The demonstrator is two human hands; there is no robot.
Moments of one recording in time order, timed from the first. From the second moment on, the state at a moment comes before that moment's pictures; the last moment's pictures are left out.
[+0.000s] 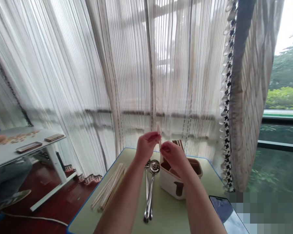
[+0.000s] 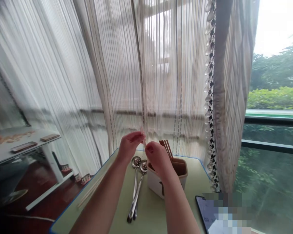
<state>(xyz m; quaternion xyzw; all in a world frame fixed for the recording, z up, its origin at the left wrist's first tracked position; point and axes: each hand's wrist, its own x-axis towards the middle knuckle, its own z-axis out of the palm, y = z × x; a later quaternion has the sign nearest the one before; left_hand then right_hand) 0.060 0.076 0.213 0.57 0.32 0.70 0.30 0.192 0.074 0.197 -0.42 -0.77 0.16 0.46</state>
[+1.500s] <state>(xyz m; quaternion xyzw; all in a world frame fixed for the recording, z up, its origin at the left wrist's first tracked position) 0.031 0.113 0.175 0.70 0.34 0.43 0.46 0.214 0.108 0.170 -0.46 -0.85 0.18 0.18</state>
